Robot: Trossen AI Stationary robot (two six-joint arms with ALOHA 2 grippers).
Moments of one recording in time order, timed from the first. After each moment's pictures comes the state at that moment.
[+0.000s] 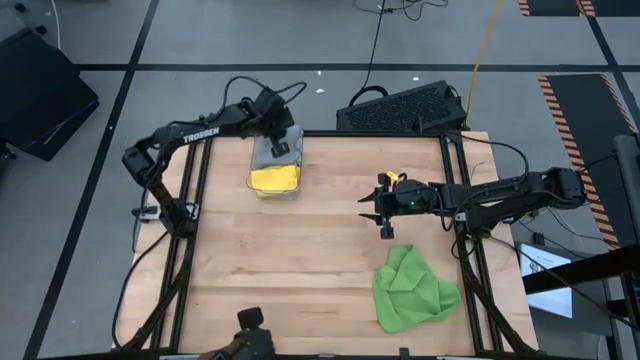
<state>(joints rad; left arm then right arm) 0.74 1.68 1.28 -0.51 -0.04 0.48 -0.05 1.17 0.52 0.14 0.05 -0.24</state>
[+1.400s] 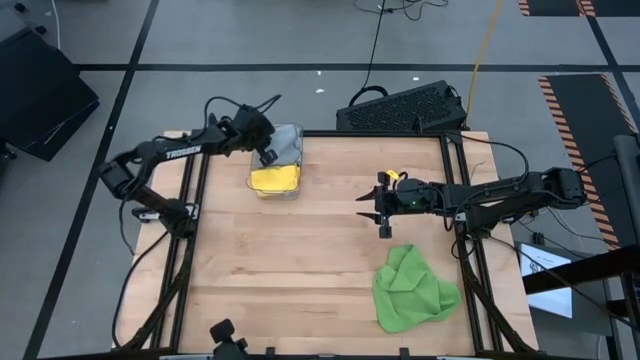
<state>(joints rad) 0.78 1.48 0.89 -0.23 -0.07 0.29 -0.05 1.17 0.52 0.20 0.05 -0.23</state>
